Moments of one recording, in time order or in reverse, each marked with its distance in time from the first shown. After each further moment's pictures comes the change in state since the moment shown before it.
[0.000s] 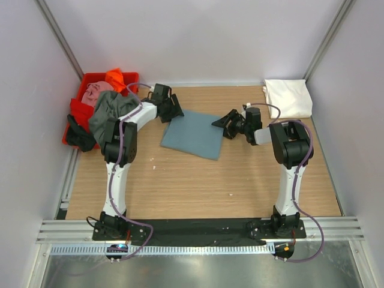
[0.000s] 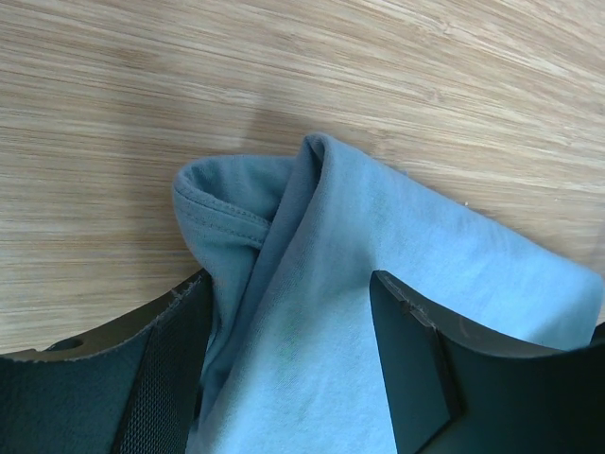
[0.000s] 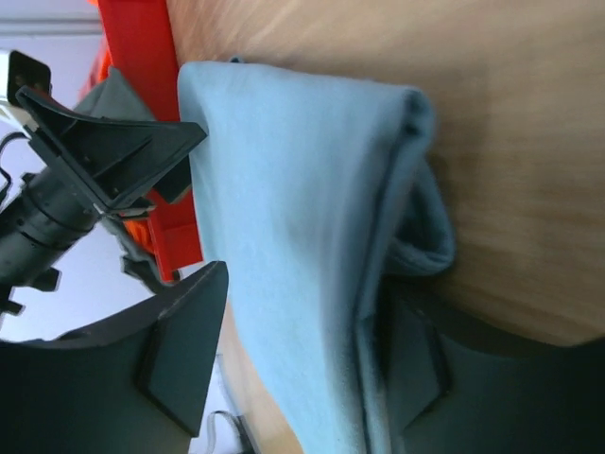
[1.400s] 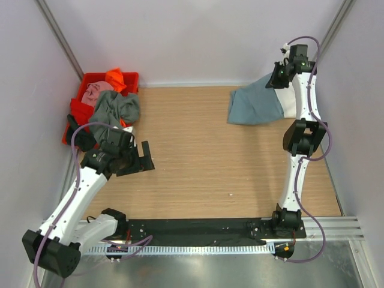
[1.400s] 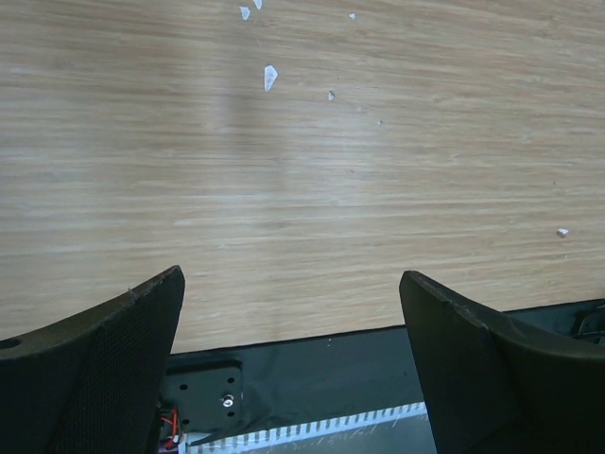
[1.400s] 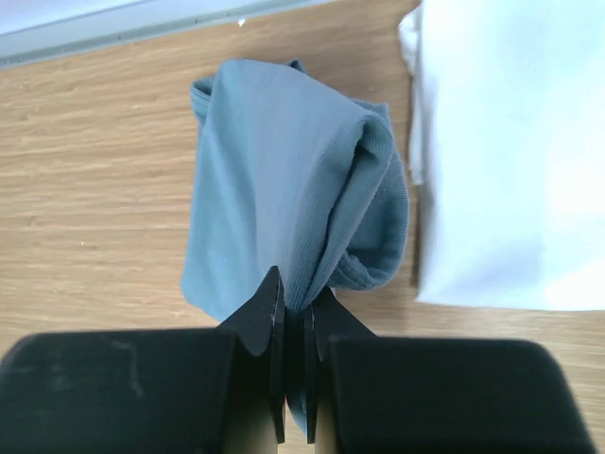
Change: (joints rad) left arm -0.037 -1.307 -0.845 -0.608 -0.069 0.148; right arm -0.286 0.290 1.488 -1.540 0.356 -0.898
